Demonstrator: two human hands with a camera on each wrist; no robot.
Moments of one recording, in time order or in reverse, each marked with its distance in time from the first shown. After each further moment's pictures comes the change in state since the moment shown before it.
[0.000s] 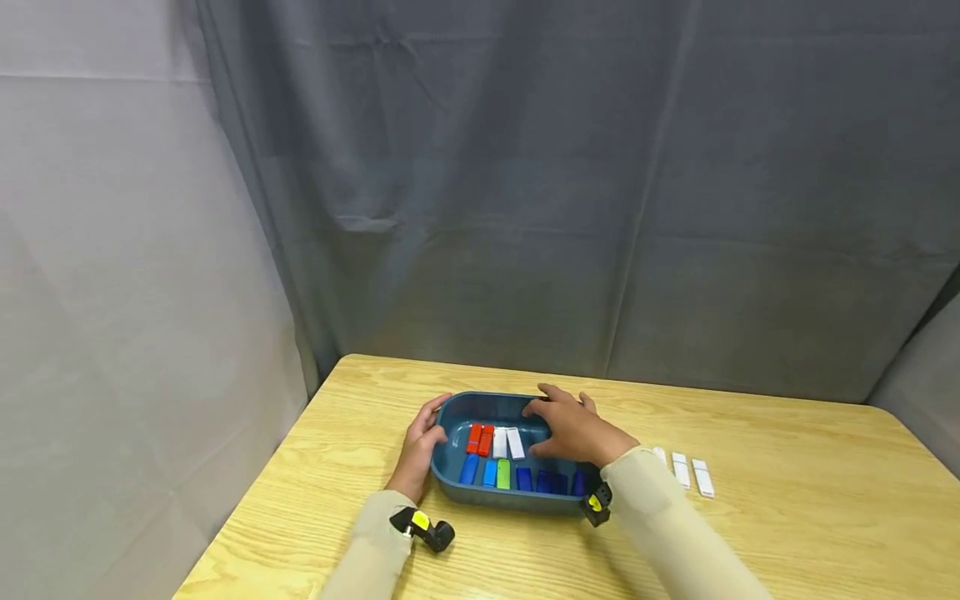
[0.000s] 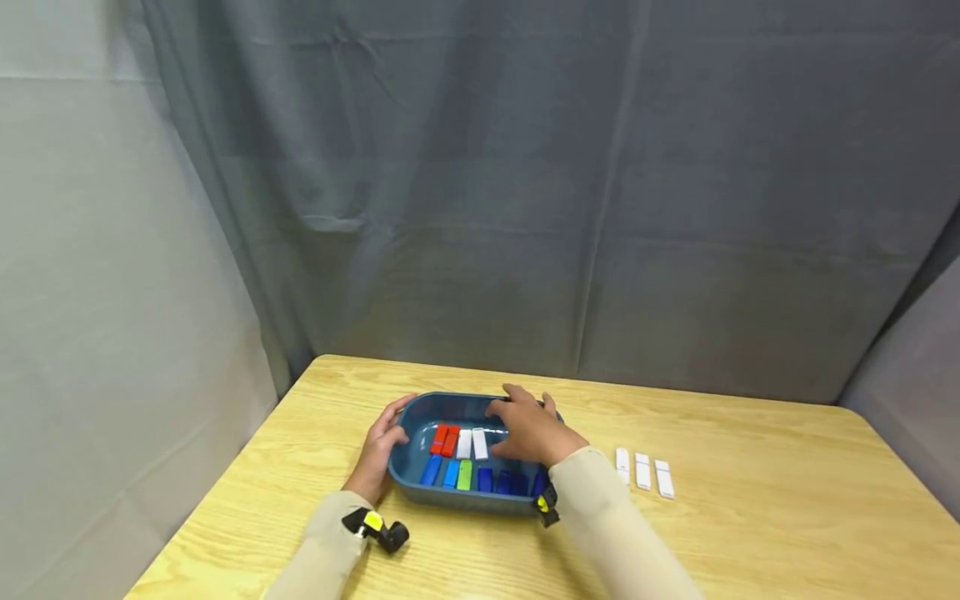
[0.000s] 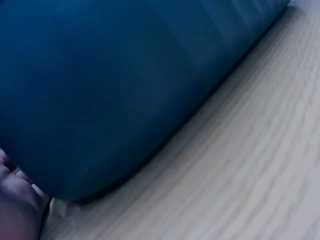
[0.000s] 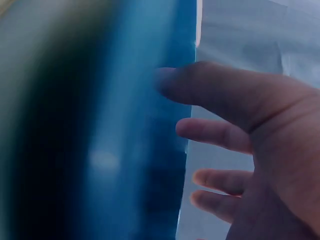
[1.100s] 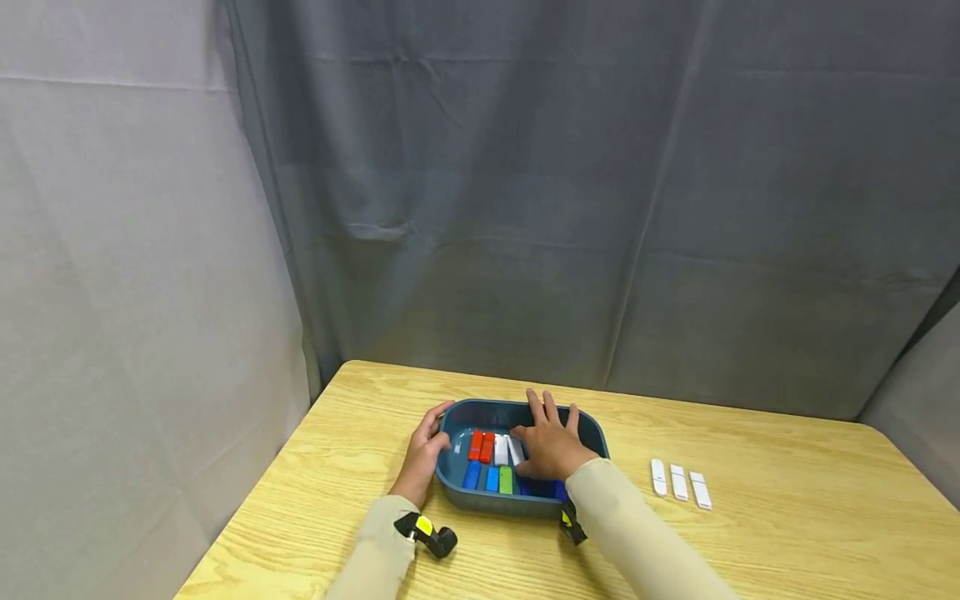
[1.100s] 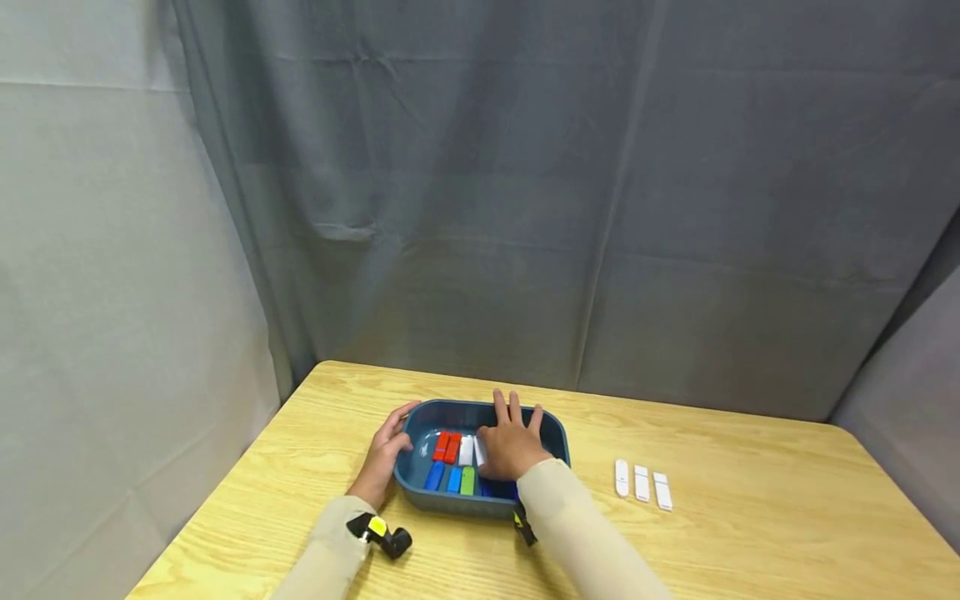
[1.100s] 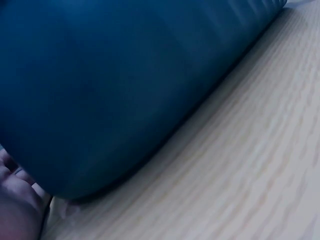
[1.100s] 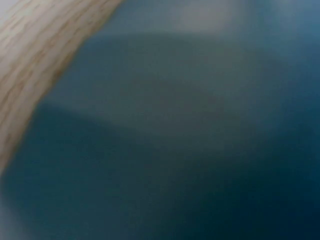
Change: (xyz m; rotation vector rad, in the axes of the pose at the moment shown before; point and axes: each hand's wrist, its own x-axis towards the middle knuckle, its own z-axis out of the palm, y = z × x) left_hand -0.013 0.023 0.004 0.034 -0.022 0.007; right_hand 0.021 -0.019 0.038 -0.235 -0.048 0.117
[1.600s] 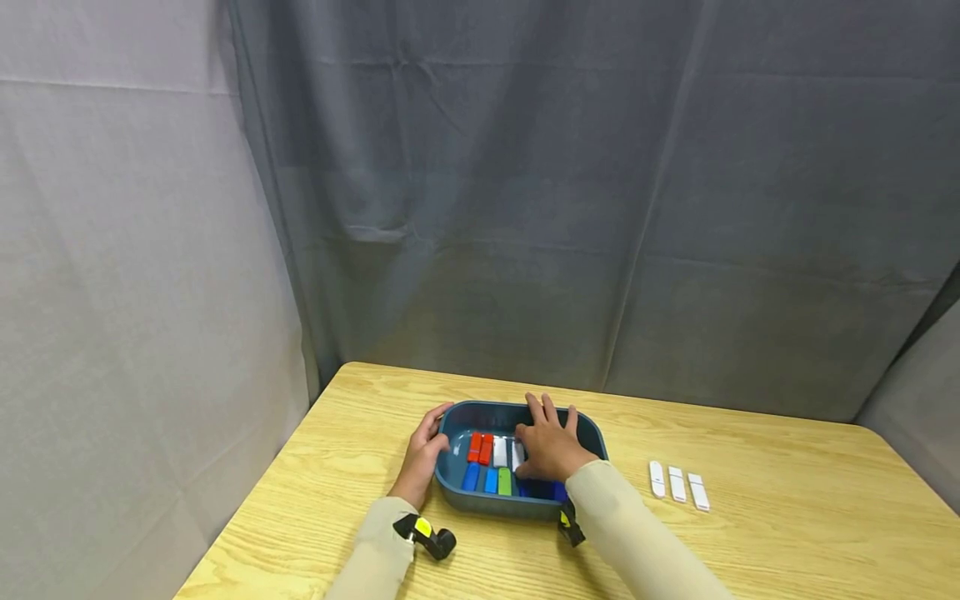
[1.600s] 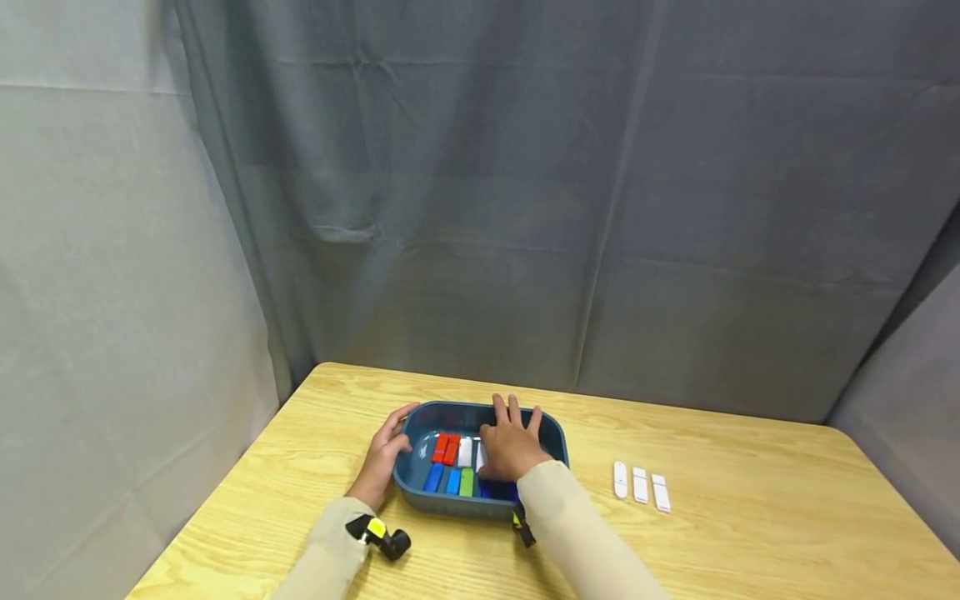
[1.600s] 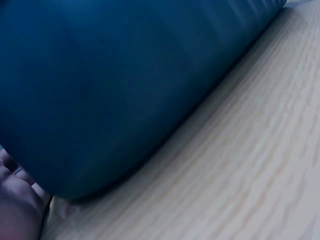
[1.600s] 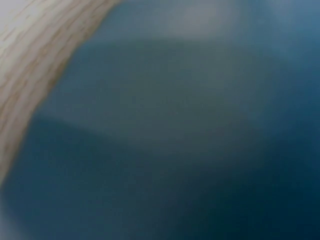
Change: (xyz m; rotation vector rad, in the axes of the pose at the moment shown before) left_hand 0.000 0.001 0.001 -0.012 0.002 -0.005; right_hand 0.001 0.002 0.001 0.038 0.028 0.000
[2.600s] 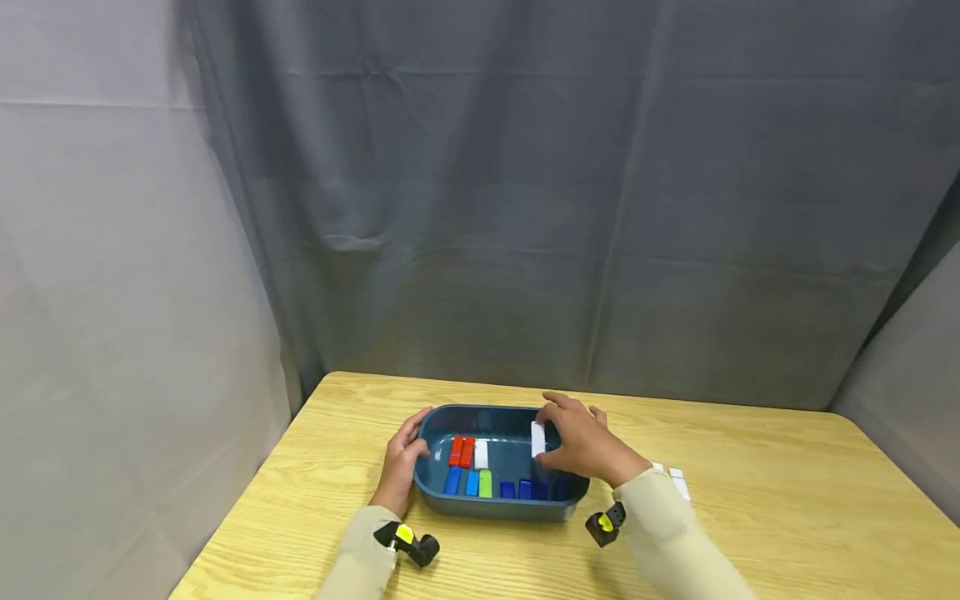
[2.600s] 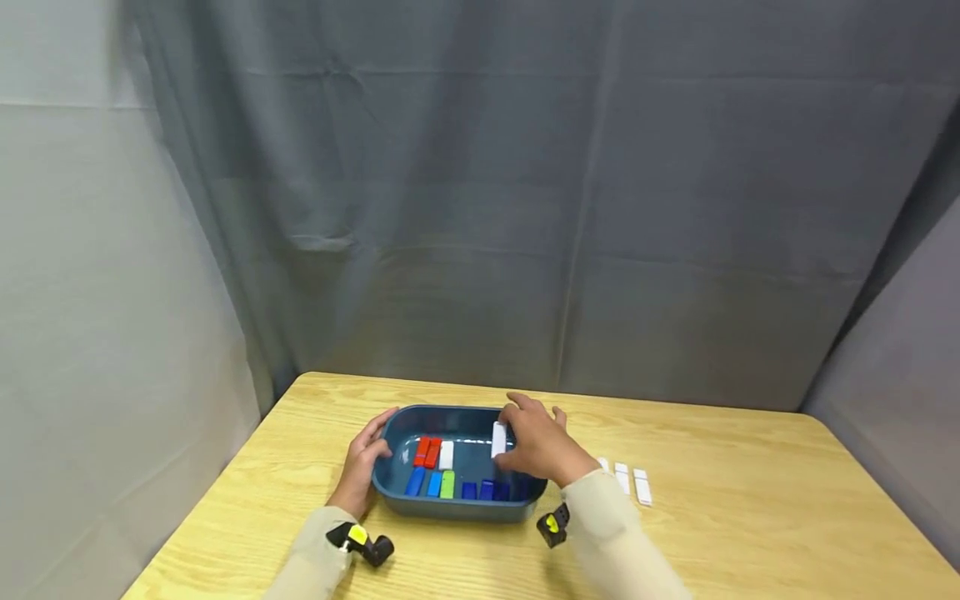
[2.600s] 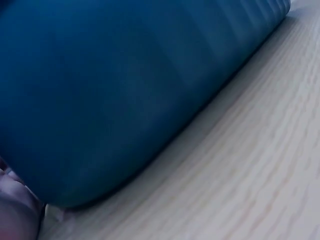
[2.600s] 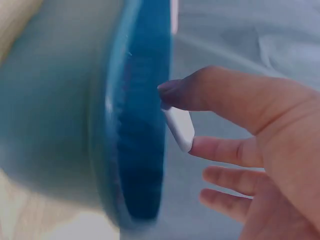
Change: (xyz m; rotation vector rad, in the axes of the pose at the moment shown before) left_hand 0.013 -0.032 -0.023 -0.015 0.125 0.020; right_hand -0.041 0.027 -0.040 0.249 0.195 -0.062
